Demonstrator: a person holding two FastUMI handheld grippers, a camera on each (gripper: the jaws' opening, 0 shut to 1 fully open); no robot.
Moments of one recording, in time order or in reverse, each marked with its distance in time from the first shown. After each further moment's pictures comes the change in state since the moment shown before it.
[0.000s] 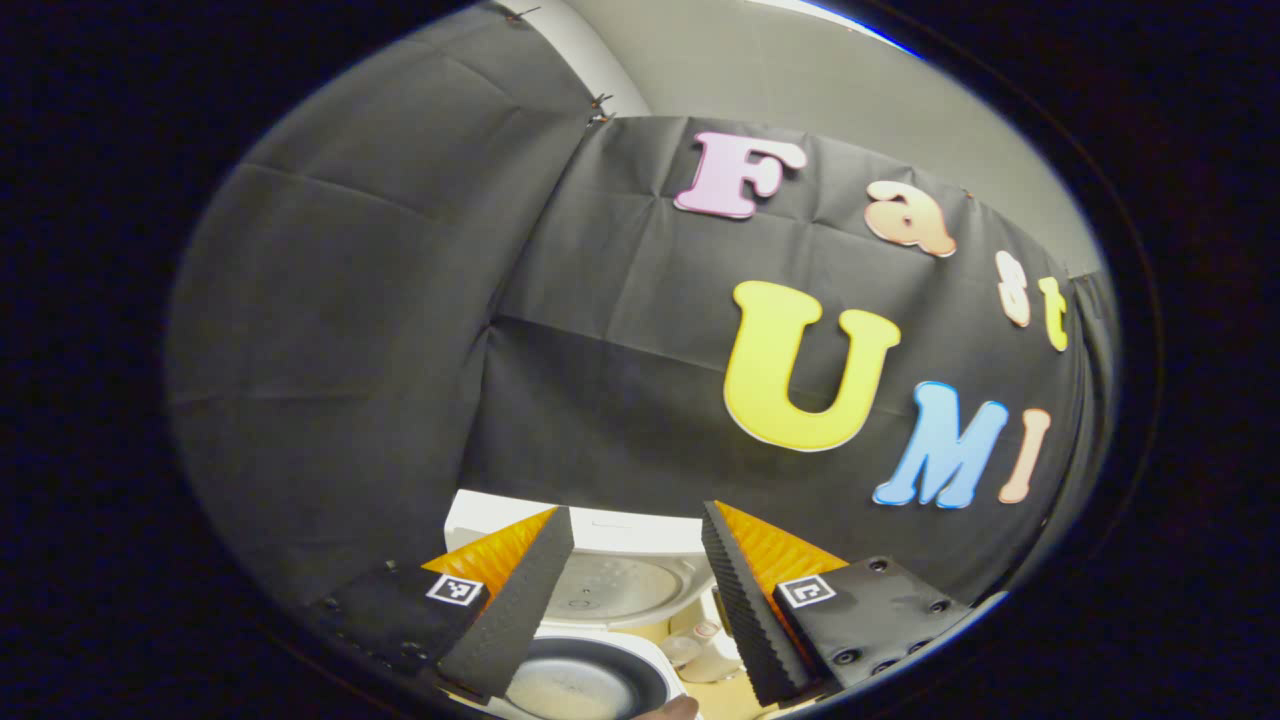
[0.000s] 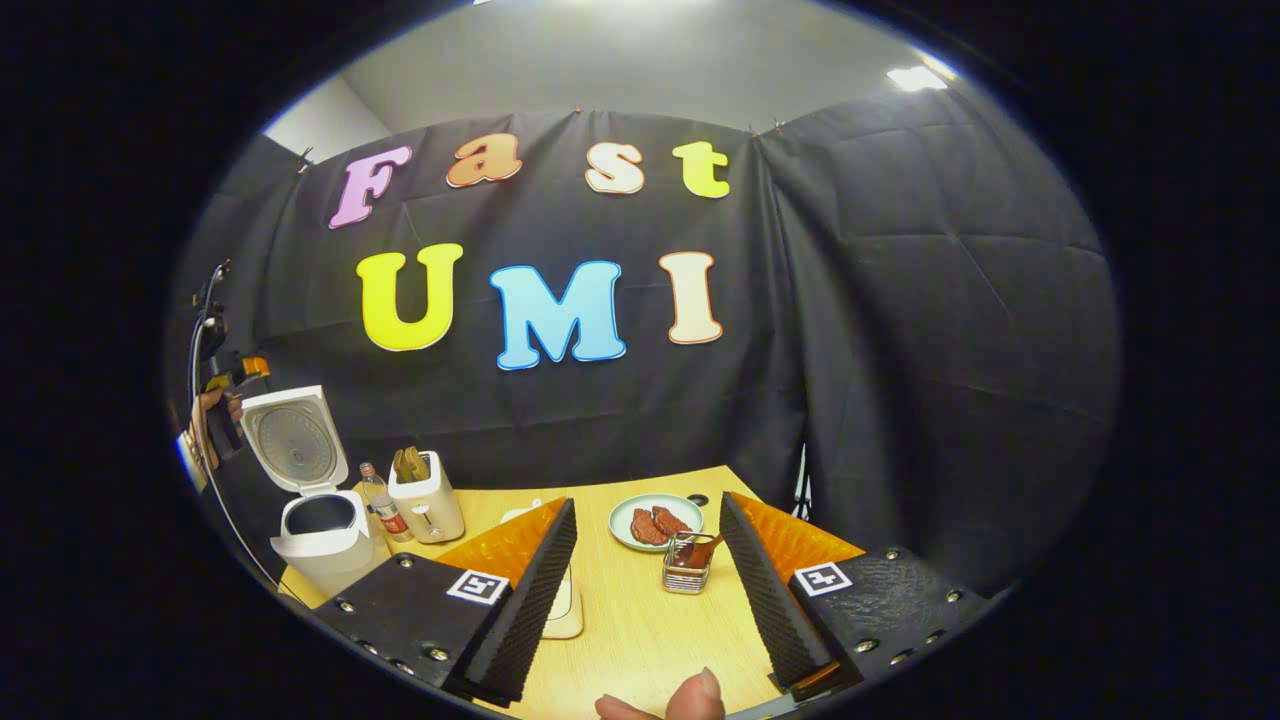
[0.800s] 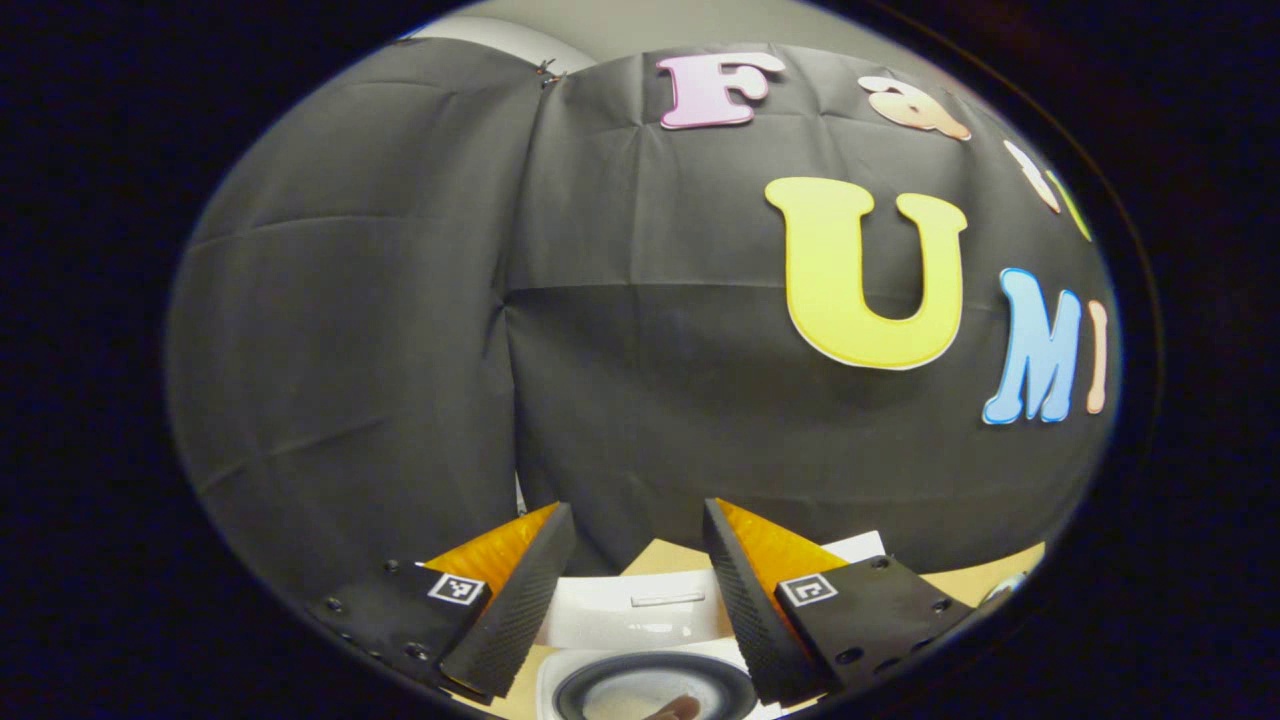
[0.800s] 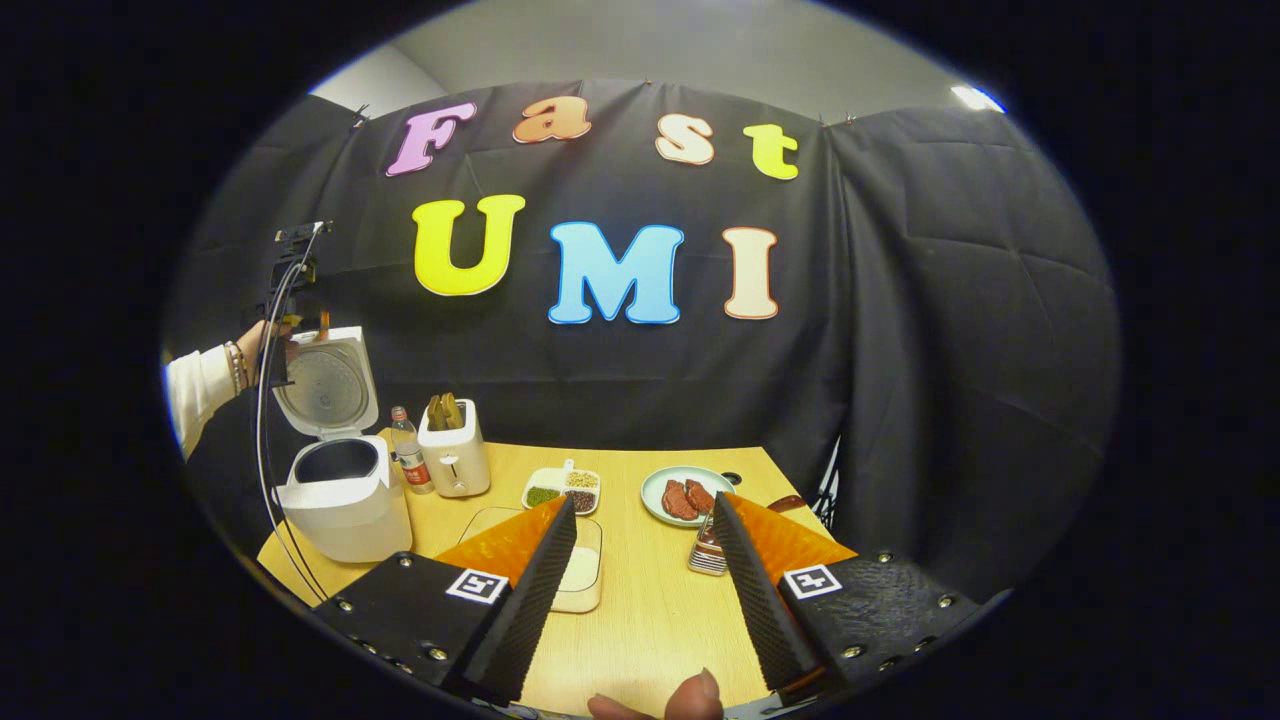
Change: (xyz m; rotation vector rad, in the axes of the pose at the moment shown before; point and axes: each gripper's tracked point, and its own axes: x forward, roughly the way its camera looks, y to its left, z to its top) left arm 0.080 0.008 -0.025 0.234 0.163 0.131; right arm 0.003 0.042 -0.032 -0.096 0.077 0.109
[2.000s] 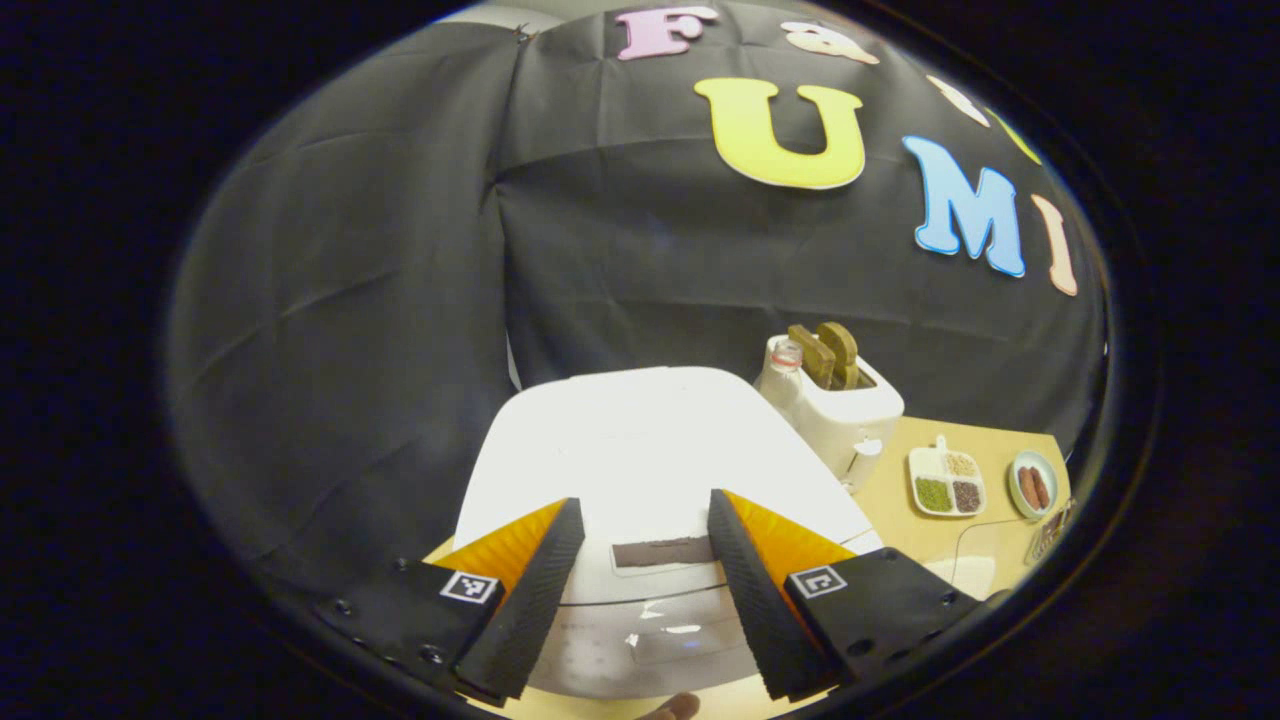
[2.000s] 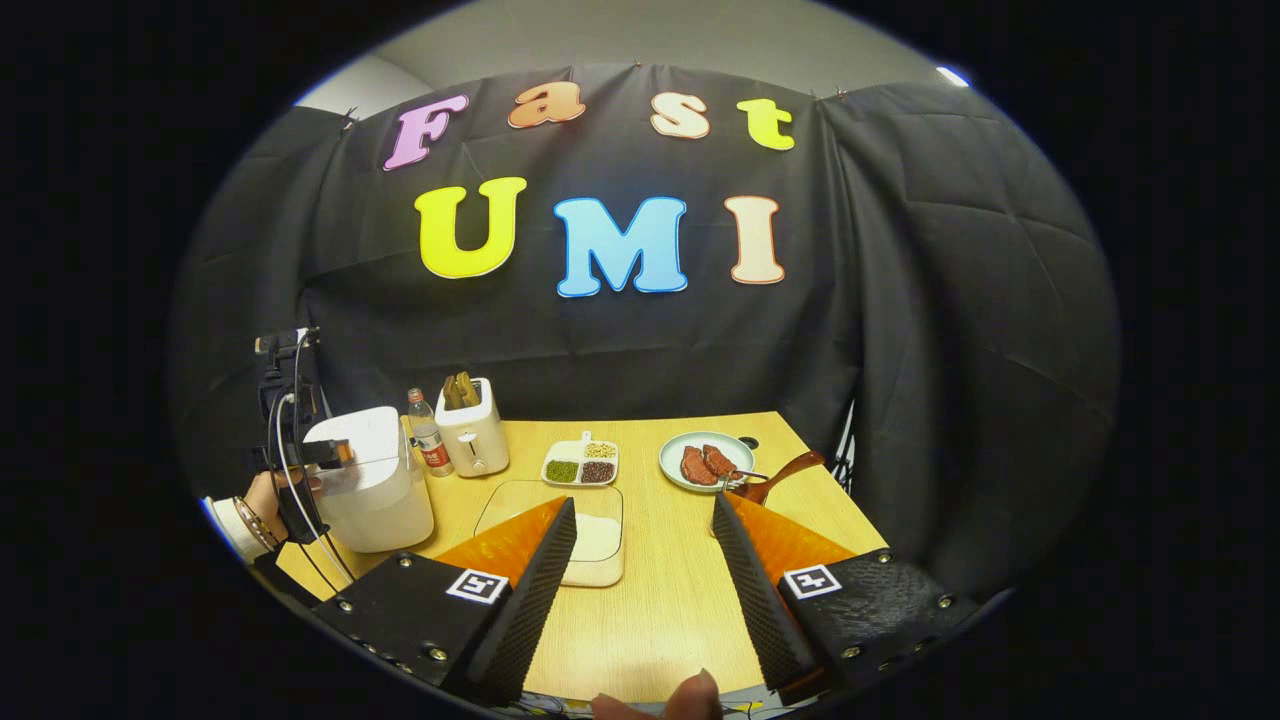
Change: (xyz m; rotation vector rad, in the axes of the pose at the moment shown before) left arm -0.143 -0.016 -0.281 0.071 0.217 -0.041; right arm -0.012 0.013 -0.037 0.061 0.083 0.034
